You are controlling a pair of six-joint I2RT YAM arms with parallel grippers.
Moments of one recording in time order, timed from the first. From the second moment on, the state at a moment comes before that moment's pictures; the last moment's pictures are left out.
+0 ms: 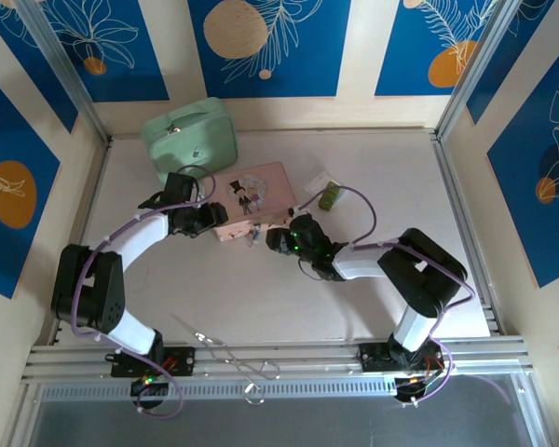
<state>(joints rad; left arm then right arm) -0.24 1.55 0.97 -0.43 0.31 -0.59 0.76 1.70 0.68 0.43 0.08 0.71</state>
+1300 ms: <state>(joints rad) -0.20 1.59 0.99 -0.35 0.25 -0.61 0.82 1.88 0.81 0.50 -0.02 0.99</state>
